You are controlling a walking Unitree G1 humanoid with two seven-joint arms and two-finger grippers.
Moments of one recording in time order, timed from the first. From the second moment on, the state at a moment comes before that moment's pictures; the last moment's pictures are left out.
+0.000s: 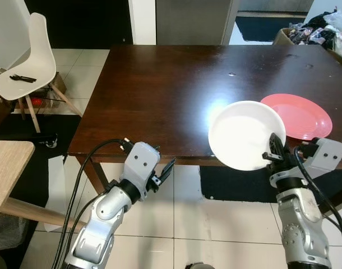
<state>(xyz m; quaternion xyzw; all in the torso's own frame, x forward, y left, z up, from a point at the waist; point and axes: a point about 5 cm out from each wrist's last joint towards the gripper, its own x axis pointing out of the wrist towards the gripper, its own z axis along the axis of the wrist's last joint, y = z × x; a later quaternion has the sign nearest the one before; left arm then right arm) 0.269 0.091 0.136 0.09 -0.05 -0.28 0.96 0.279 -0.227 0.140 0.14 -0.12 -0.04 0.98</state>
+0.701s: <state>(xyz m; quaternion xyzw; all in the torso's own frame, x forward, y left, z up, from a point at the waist) 0.270 0.090 0.132 0.08 -0.03 -0.27 0.96 0.274 -0.230 0.135 0.14 -0.11 -0.04 0.98</state>
